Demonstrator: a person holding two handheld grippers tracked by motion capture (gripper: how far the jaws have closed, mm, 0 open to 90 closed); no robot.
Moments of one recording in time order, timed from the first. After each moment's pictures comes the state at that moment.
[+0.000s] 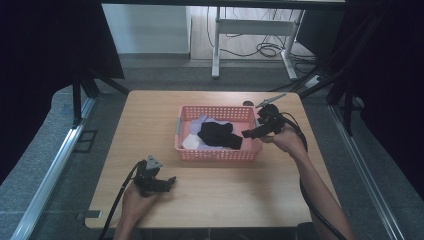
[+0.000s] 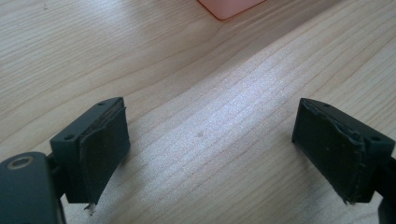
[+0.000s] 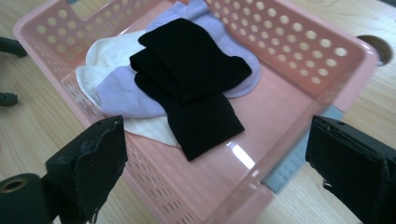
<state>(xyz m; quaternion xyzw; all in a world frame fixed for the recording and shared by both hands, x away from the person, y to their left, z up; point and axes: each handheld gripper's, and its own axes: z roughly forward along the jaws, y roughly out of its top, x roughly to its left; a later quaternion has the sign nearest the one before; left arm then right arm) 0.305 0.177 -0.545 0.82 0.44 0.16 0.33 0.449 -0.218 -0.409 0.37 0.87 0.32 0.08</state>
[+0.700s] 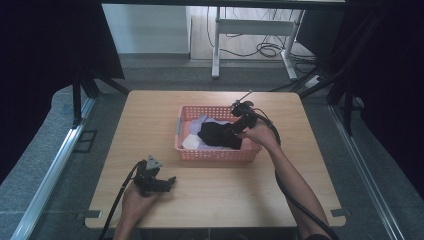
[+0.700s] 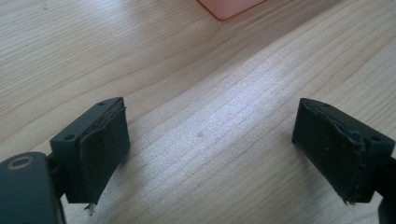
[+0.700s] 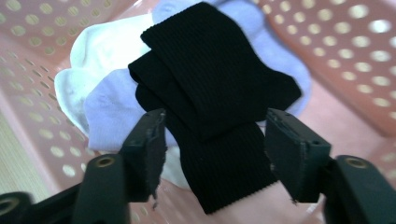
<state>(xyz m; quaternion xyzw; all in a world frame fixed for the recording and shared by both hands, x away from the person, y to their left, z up) 0.306 0.178 -0.545 0.82 0.44 0.16 0.33 0.490 -0.149 -0.446 0.35 0.90 0.26 0.04</state>
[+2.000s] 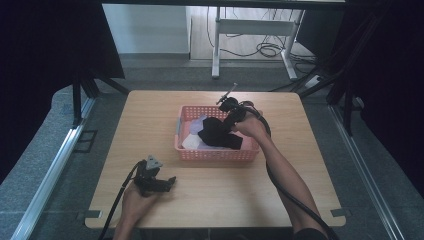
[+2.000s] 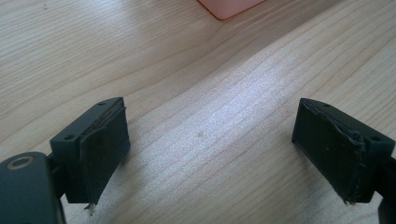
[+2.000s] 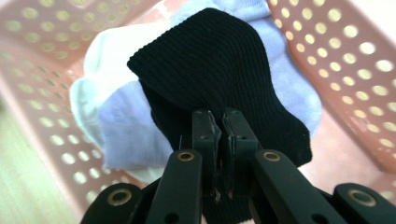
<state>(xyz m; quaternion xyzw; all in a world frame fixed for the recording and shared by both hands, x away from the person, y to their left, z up) 0.305 0.177 -0.545 0.82 0.44 0.16 0.33 0.497 -0.115 -0.421 0.31 0.92 0.22 0.04</state>
